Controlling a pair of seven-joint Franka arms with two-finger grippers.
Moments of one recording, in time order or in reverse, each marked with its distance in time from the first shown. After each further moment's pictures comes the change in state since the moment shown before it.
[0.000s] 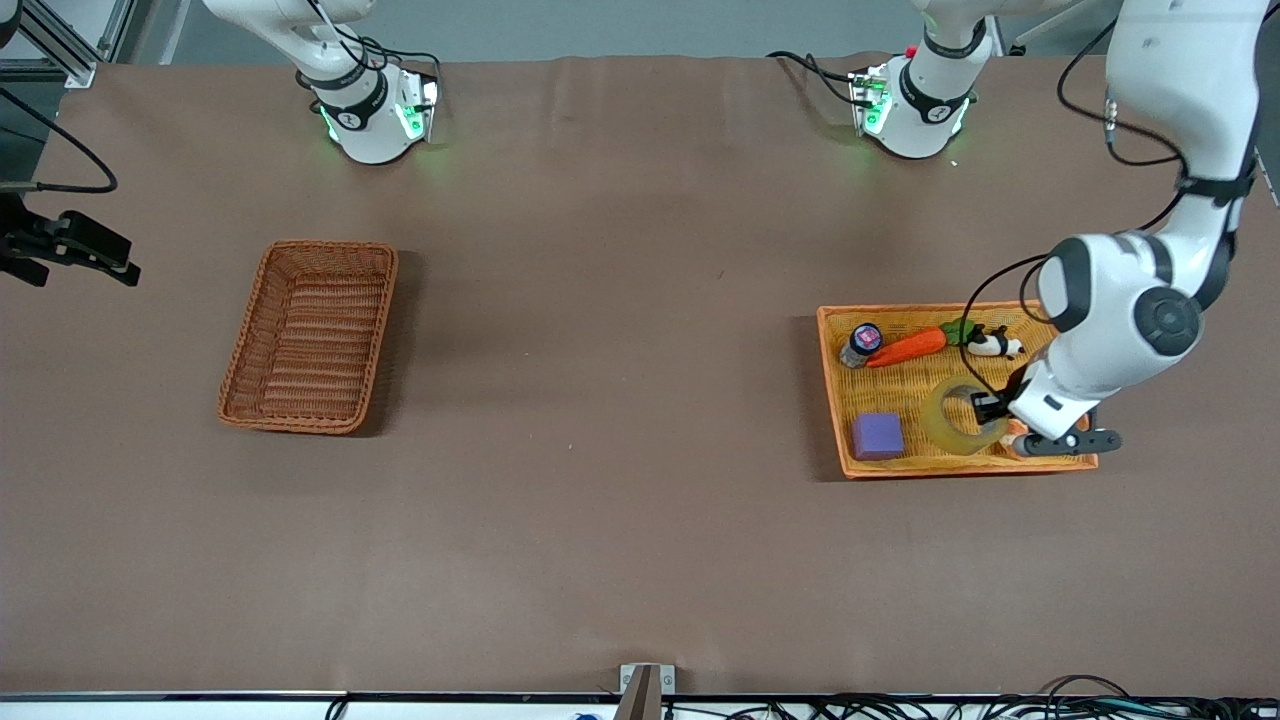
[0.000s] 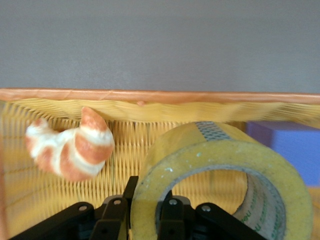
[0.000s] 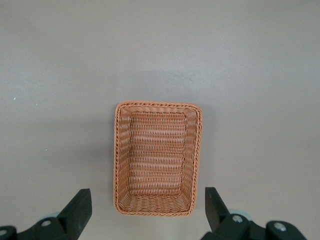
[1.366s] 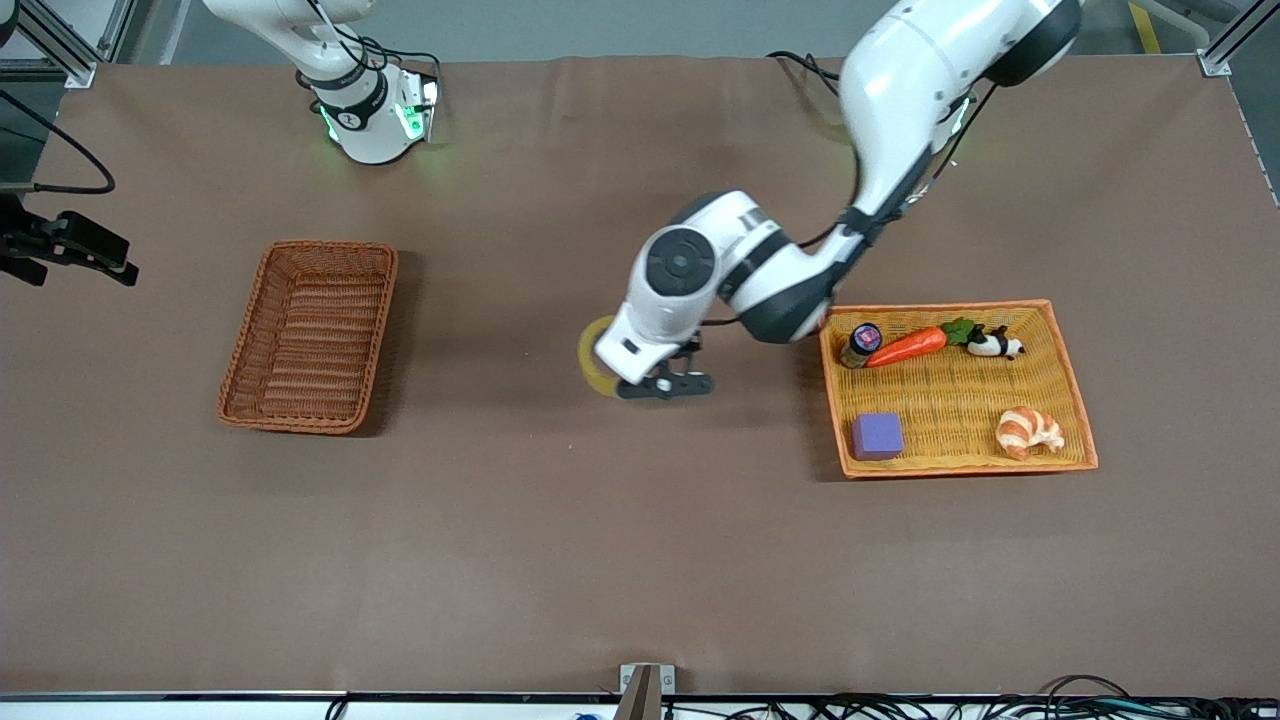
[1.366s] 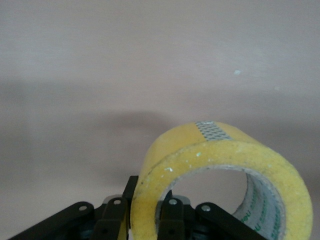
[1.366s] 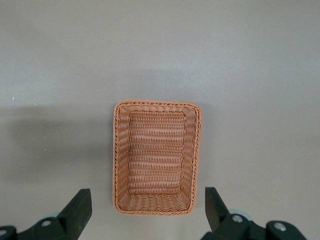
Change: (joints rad) left arm -0.513 0.480 -0.366 0.676 0.218 -0.216 -0.877; right arm -0.002 0.000 -0.004 -0.002 0.000 -0.003 0.000
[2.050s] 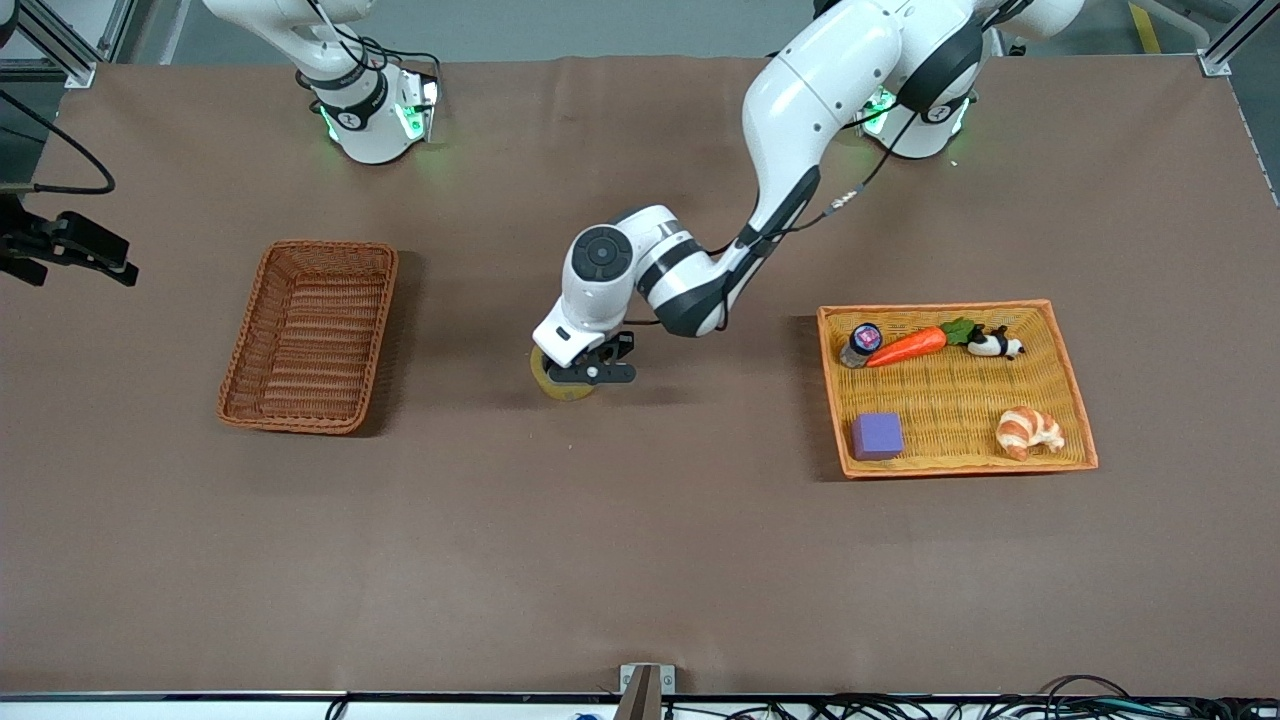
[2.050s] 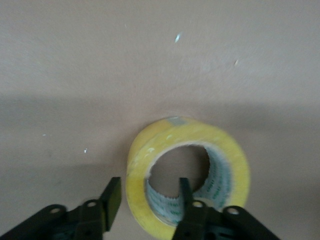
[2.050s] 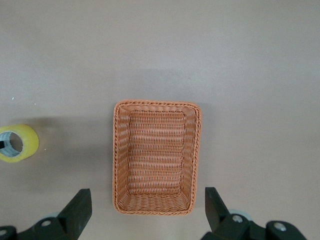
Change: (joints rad) left arm -0.227 0.152 0.192 0.131 -0.141 0.152 -0.025; right arm 0.000 0.000 0.000 -0.001 0.000 0.001 0.000
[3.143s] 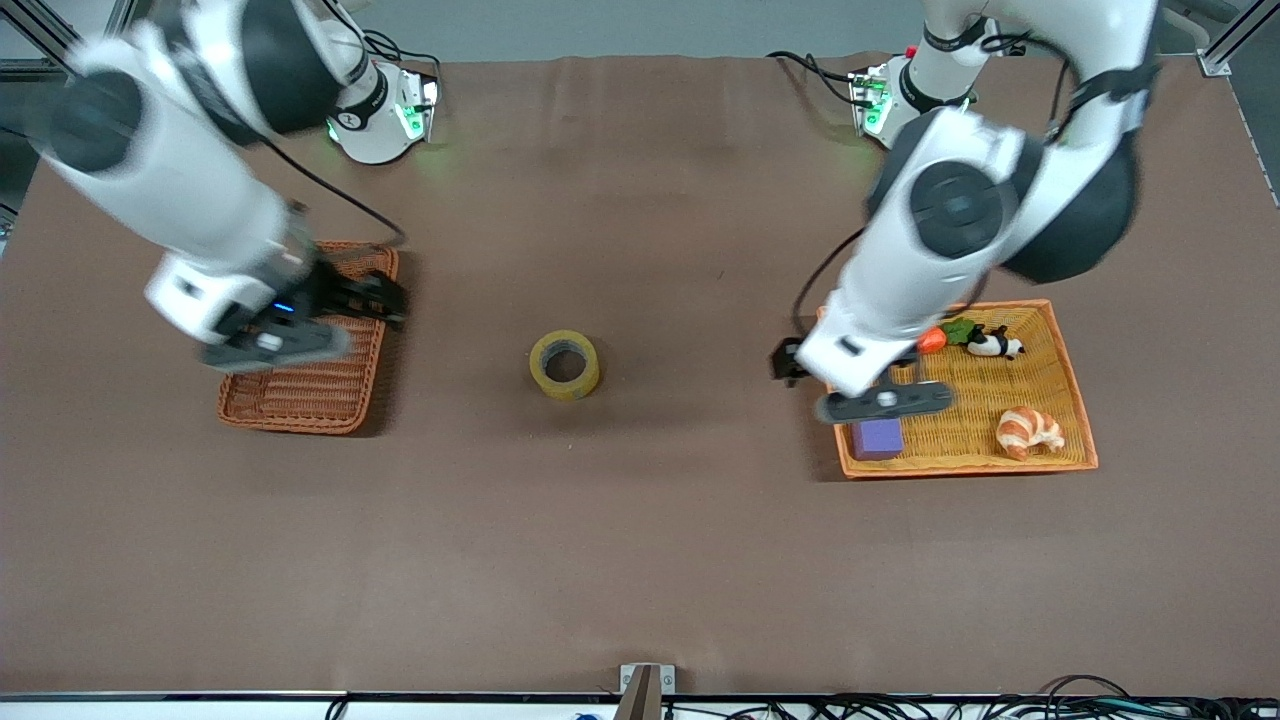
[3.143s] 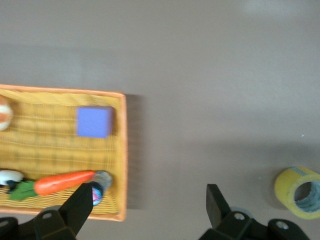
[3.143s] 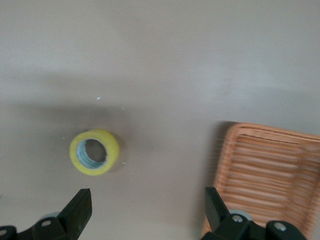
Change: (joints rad) left arm 0.377 -0.604 0.116 -0.243 -0.018 -0.448 0.412; right arm 0.257 0.215 0.188 -0.046 0.036 0.270 0.293
